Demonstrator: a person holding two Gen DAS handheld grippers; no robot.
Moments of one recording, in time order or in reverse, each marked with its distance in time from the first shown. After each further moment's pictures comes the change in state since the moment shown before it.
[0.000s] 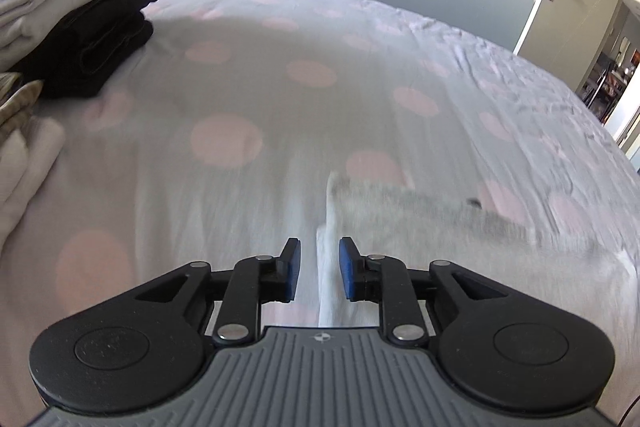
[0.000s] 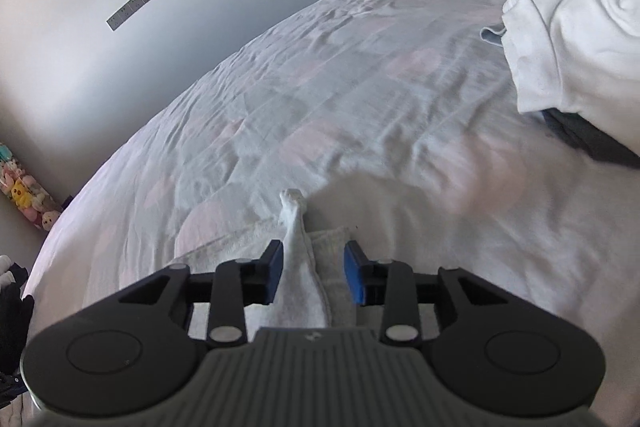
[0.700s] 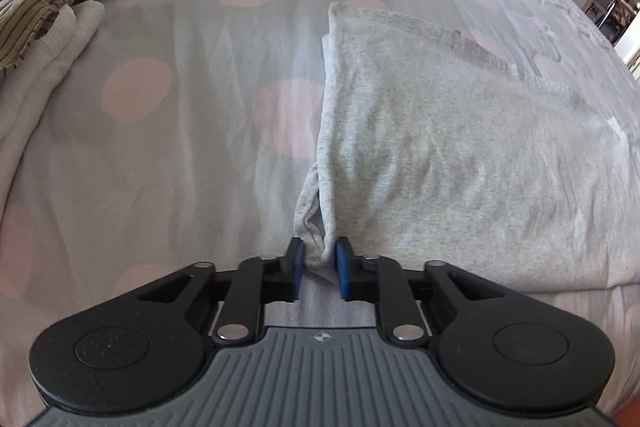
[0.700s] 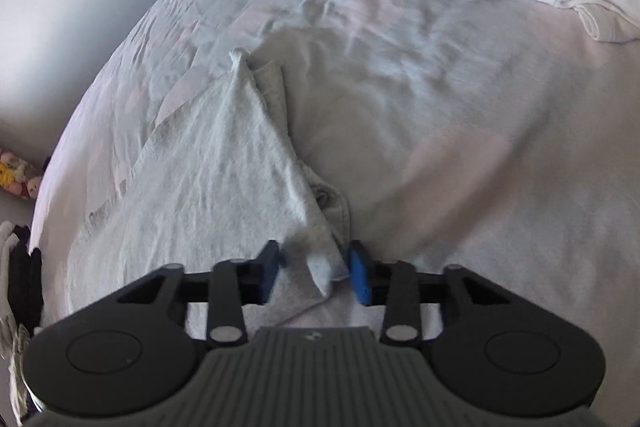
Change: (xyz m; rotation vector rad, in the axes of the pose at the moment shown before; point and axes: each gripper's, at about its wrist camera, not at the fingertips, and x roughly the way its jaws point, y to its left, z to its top) left arm -0.048 -0.001 -0.085 0.034 0.224 0.014; right arm -0.075 -0.021 -0.055 0.138 0.310 -0.097
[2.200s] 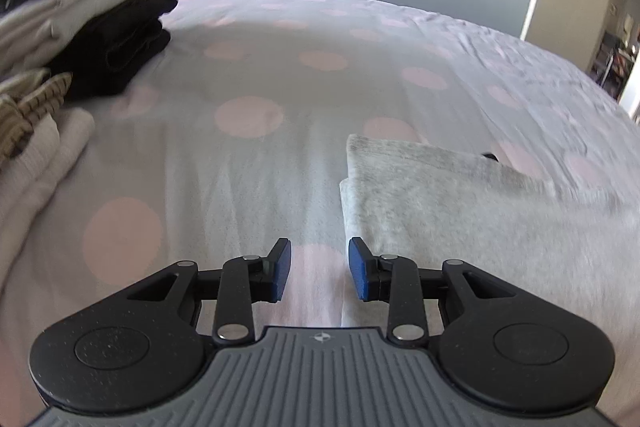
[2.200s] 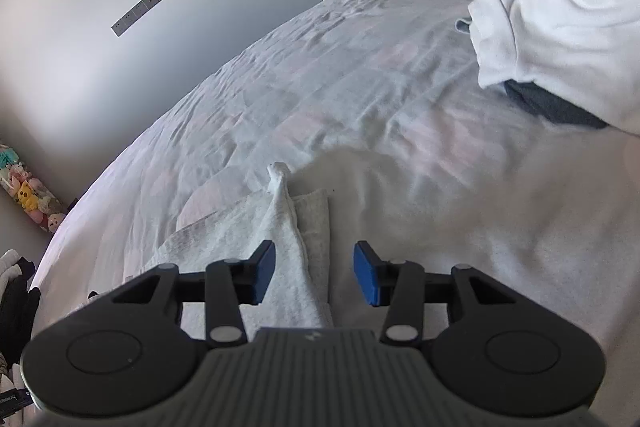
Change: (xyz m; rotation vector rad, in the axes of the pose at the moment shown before) left arm 0.041 0.004 0.065 -0.010 -0.292 0.037; right arm 0.048 0.010 0.050 -0.108 -0.322 0.135
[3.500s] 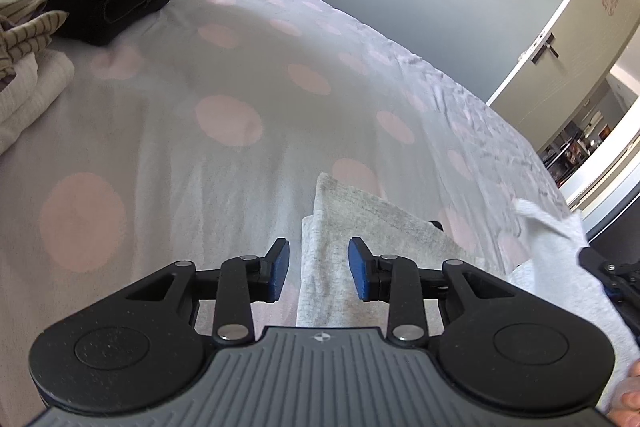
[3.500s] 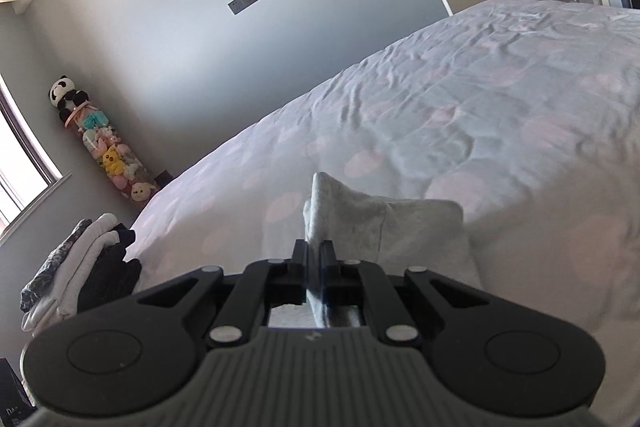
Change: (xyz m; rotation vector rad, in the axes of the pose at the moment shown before) left arm -0.009 0.043 0.024 -0.280 -0.003 -0.240; right arm -0.004 0.230 -0.044 -0.144 0.005 0.249
